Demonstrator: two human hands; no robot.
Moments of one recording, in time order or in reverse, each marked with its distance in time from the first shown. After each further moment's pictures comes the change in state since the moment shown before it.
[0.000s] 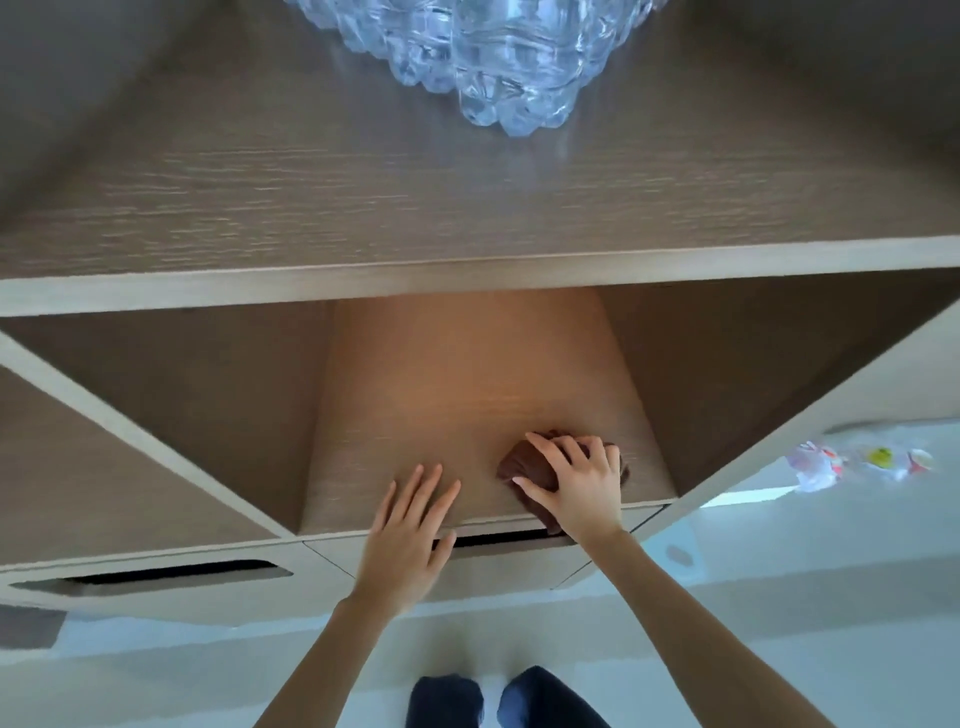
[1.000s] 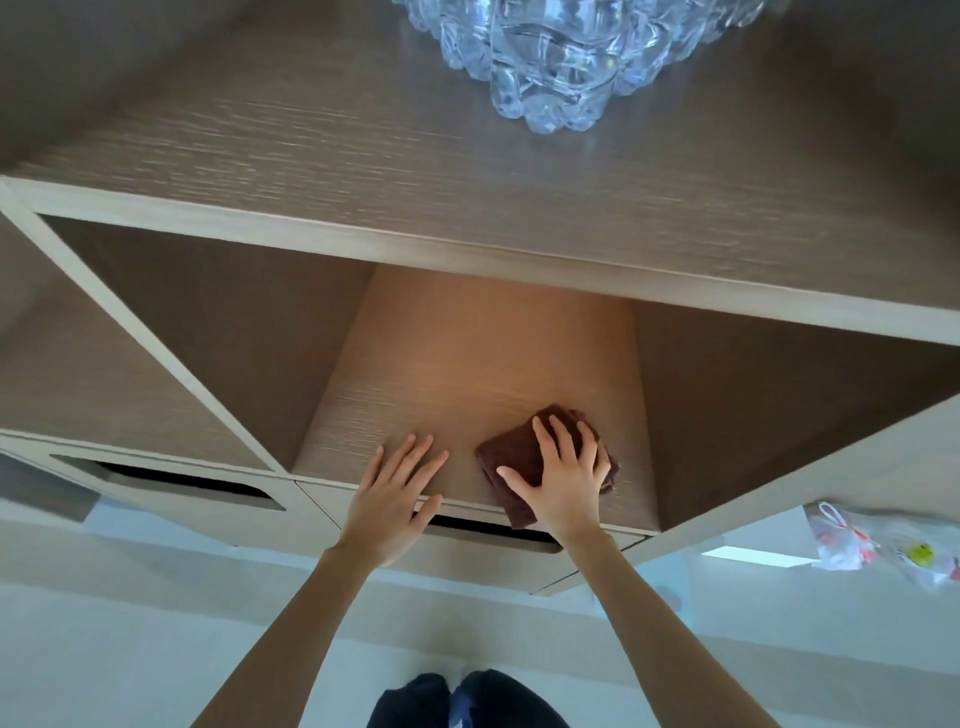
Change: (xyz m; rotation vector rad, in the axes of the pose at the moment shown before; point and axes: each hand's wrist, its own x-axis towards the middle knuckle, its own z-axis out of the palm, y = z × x) left_hand 0.007 0.015 0.007 -0.074 0.078 -0.189; right_hand 0.015 0.005 -0.006 0.155 -0.368 0.093
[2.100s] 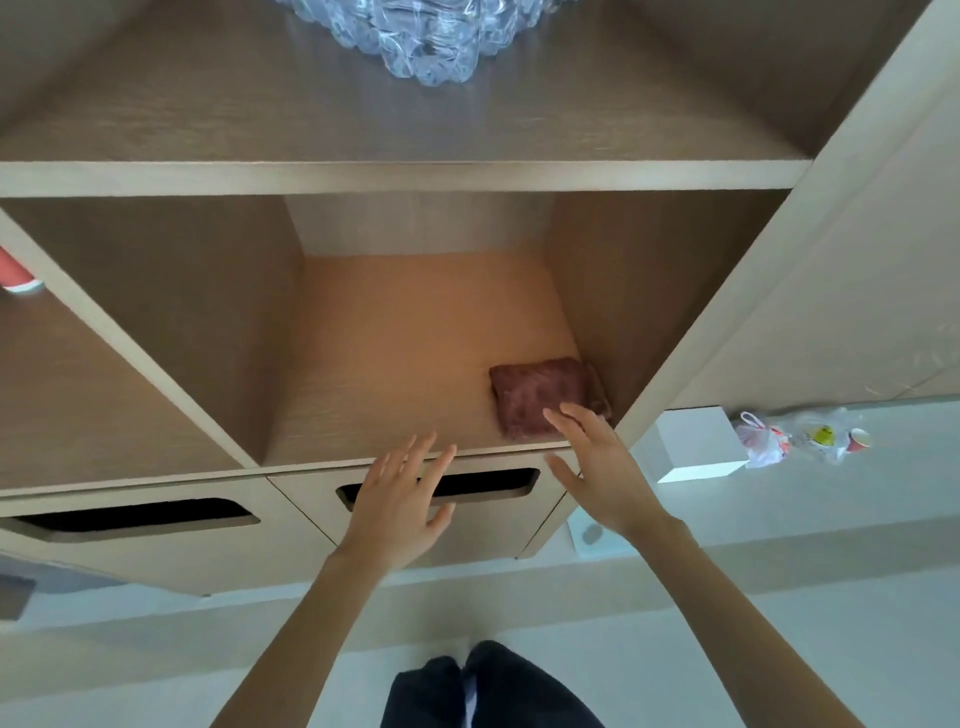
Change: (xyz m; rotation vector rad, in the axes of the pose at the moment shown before) left_hand -0.051 0.053 -0.043 0.086 -0.026 0.248; right_hand -0.109 0.020 -0.089 0.150 -0.029 -0.033
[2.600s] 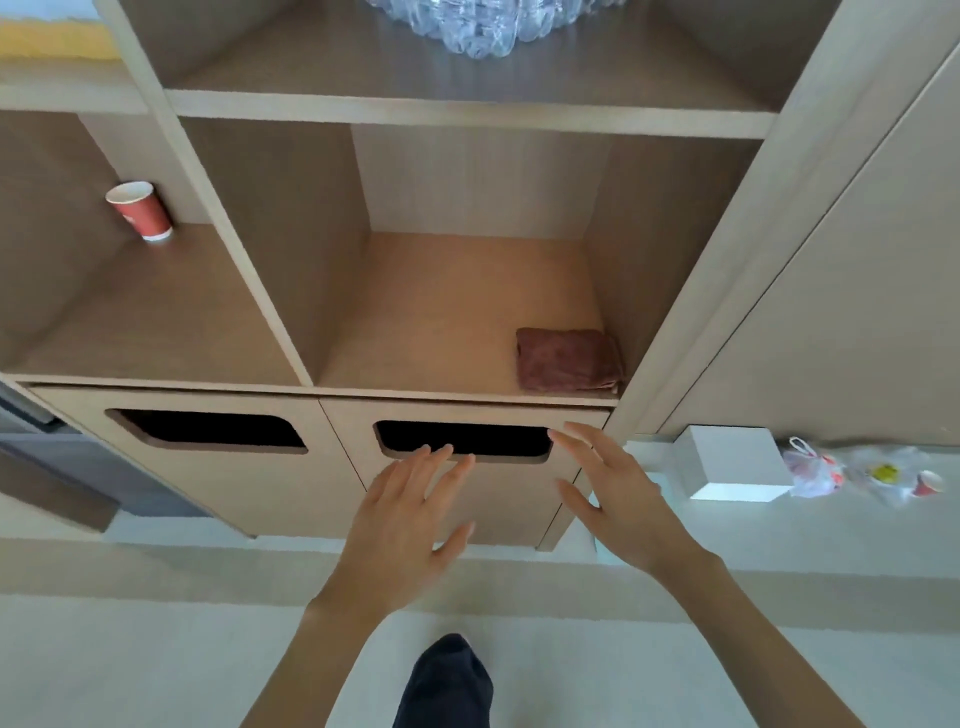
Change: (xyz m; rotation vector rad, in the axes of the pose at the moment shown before) left_hand -0.128 0.092 -0.051 -0.037 0.131 -0.106; right_hand -0.107 -0.023 -0.021 0.046 -0.104 -0.186
